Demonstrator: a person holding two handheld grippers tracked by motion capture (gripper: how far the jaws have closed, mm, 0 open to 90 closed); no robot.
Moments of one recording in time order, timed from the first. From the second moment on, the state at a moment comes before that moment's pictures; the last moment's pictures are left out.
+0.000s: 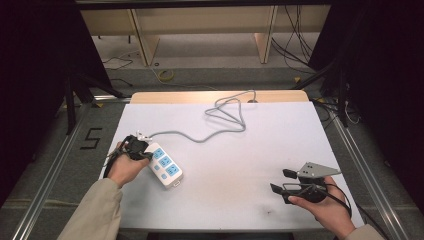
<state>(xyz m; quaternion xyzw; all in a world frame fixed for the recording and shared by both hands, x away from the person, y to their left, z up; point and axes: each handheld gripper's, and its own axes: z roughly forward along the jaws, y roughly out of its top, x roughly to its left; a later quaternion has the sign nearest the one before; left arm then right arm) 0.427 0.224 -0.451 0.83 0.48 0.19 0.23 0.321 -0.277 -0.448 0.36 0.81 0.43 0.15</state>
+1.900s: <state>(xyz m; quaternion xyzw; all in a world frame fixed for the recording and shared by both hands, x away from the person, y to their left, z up) 0.428 0.228 -0.451 0.82 0.48 0.19 0.23 0.321 -0.277 -0.448 0.36 0.81 0.43 0.15</state>
